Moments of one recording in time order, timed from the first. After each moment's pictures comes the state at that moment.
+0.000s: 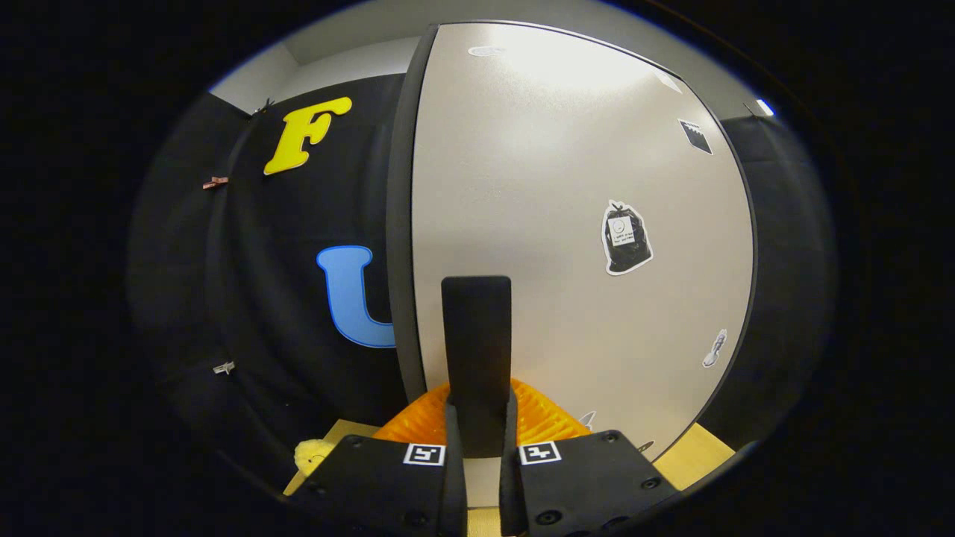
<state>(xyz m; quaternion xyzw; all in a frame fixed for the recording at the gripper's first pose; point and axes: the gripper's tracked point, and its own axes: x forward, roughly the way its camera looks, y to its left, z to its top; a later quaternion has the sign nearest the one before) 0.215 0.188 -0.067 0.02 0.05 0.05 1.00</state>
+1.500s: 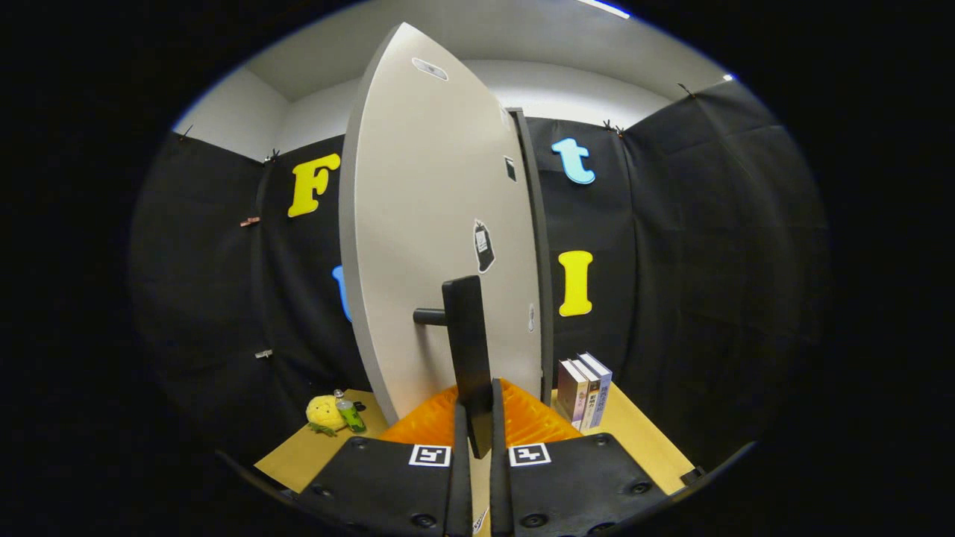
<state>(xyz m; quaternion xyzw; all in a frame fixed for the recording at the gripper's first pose) 0.023 -0.040 -0.057 0.09 0.04 0.09 0.99</state>
